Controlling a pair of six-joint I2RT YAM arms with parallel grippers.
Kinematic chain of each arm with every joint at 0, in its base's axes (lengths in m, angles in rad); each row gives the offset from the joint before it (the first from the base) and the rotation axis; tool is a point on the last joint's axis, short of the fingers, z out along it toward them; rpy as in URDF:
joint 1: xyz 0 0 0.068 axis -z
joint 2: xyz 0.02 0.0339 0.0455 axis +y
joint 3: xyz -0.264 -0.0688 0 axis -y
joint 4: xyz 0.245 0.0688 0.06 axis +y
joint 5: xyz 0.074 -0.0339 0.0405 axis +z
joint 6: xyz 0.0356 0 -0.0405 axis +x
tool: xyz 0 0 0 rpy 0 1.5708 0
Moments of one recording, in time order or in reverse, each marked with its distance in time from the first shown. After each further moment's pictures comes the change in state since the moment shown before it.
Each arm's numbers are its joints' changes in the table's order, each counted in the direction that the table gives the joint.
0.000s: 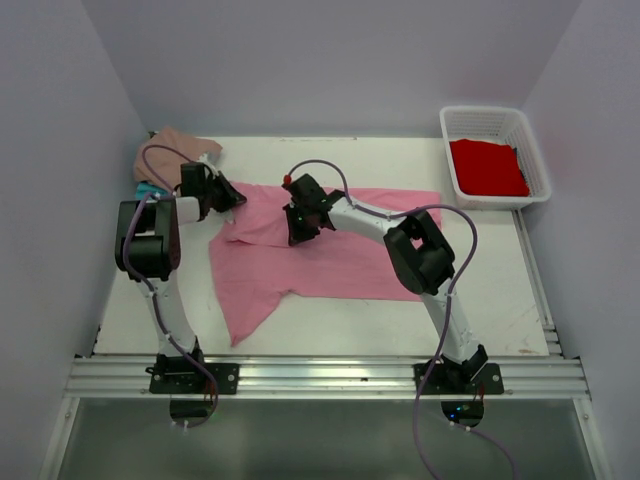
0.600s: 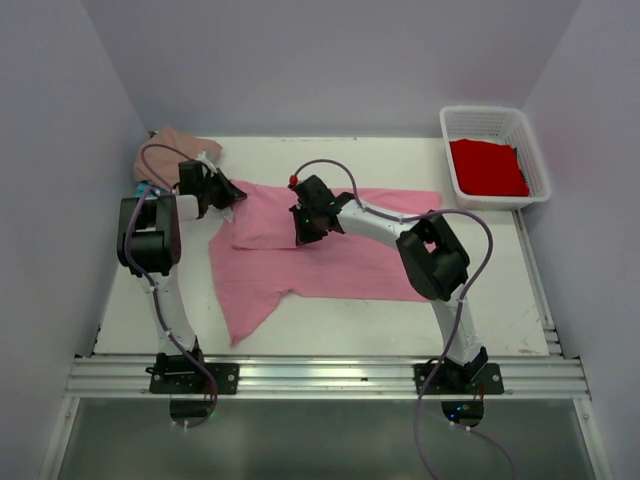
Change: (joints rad) left arm -0.021 0.063 0.051 -0.043 -0.048 -0.012; right arm 0.000 -0.114 -0.129 -0.020 -0.039 -0.025
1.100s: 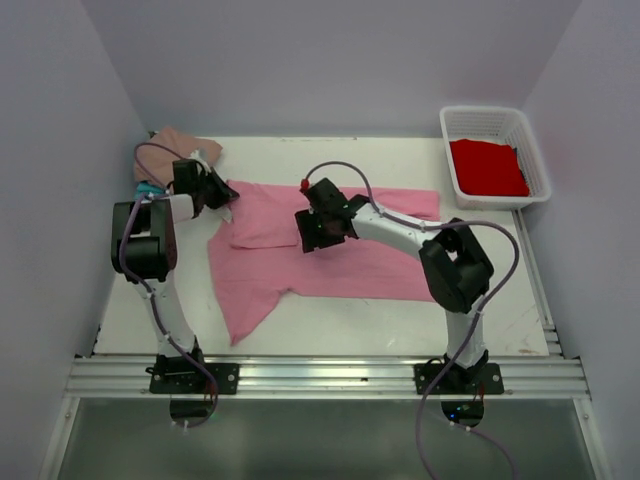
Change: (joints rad) left arm -0.011 -0.035 -0.006 0.039 0.031 0.013; right arm 0.000 -0.122 -0.113 0.056 -0.046 -0.026
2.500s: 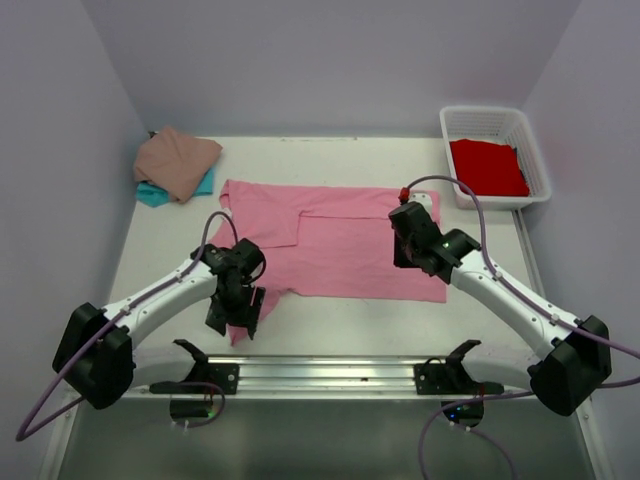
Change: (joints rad) left arm 0.686 -0.895 -0.480 1.318 0.344 0.042; right arm 0.137 -0.842 -0.529 0.268 -0.416 0.109
